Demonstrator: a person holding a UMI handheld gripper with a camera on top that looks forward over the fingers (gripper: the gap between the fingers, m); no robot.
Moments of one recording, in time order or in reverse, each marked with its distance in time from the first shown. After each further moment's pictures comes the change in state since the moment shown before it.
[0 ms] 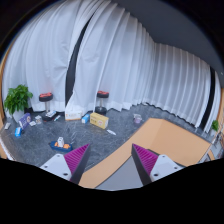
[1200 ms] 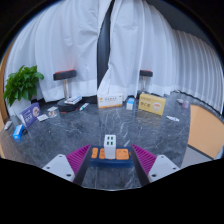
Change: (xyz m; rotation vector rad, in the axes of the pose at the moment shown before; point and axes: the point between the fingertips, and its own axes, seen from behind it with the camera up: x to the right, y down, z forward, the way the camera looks) arm -0.331 0.110 0.261 -0.029 -0.208 0.071
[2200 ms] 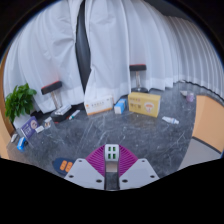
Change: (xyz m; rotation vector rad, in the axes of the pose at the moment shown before) arm 0.109 -0.034 0.047 -0.034 -0.141 0.113
